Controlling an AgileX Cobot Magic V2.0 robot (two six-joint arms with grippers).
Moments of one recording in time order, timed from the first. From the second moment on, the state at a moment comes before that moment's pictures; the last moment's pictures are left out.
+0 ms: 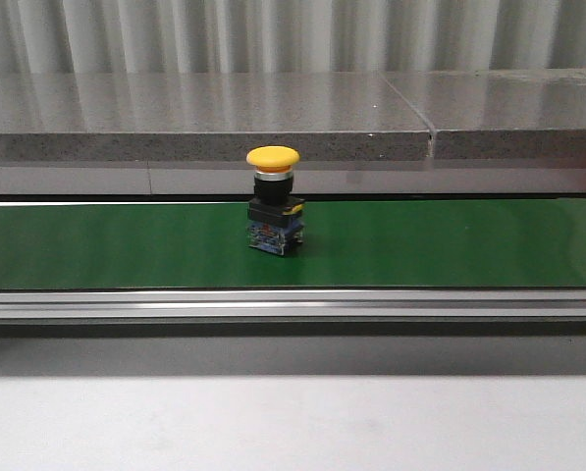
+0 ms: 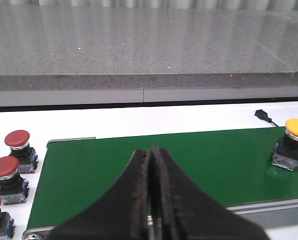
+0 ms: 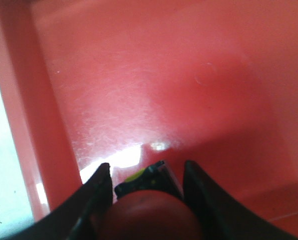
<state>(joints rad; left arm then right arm) -0.16 0.30 -0.48 -0.11 0.49 0.02 -0.52 1.98 -1.45 0.30 0.63 -0.21</state>
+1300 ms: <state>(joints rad) -0.16 0.30 -0.48 -0.11 0.49 0.02 -0.35 1.47 -1.30 0.30 0.90 -0.21</state>
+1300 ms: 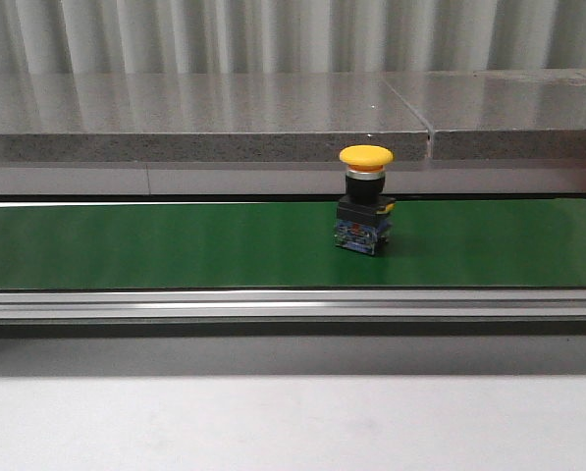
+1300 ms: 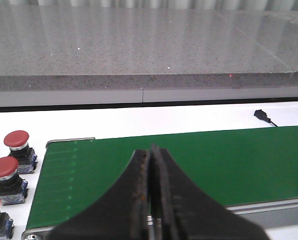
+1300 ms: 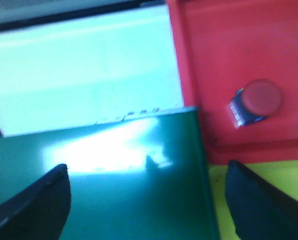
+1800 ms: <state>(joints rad) -0.16 0.30 -0.48 -0.11 0.49 0.02 0.03 1.41 -1.10 0.30 0.96 -0.34</state>
